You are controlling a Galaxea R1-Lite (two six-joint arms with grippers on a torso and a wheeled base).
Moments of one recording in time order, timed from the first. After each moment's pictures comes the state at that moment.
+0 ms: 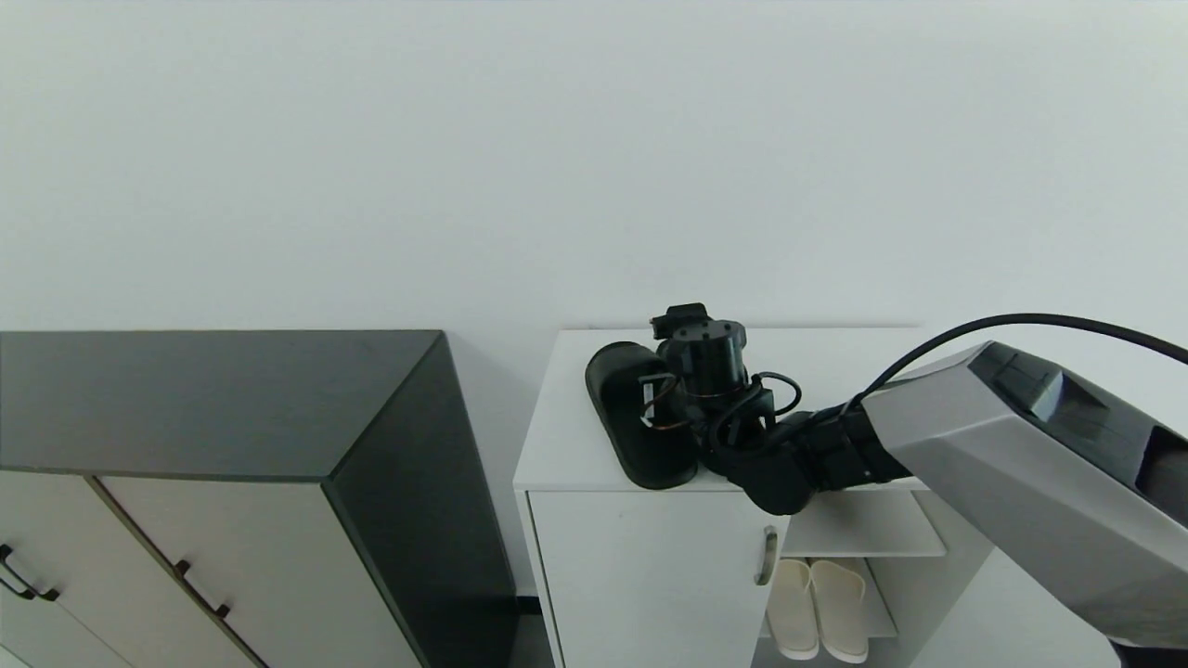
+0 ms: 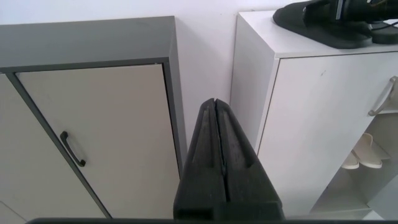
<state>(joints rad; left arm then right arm) 0.00 0.00 0.00 0.00 -0.04 0.03 0.70 2.35 -1.56 -0.59 -0.46 0.11</state>
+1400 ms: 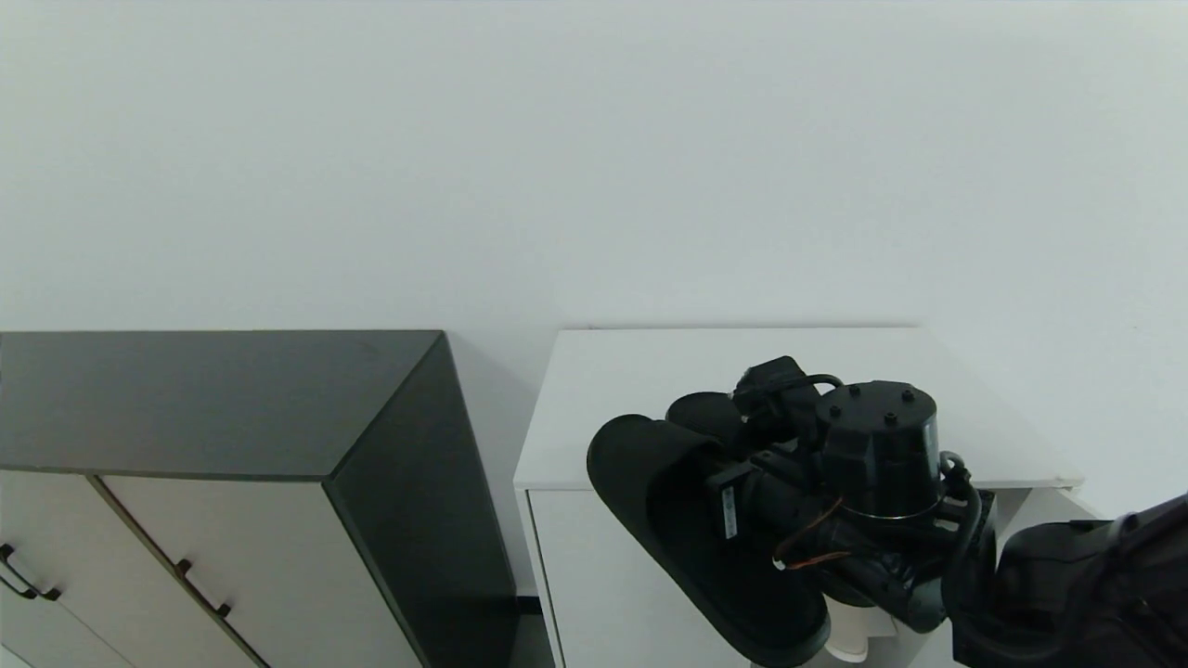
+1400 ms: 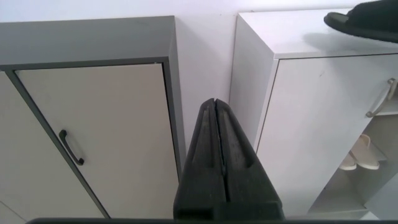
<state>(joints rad) 0.00 0.00 0.00 0.00 -0.04 0.02 0.83 1.83 -0.76 -0.80 -0.30 0.11</state>
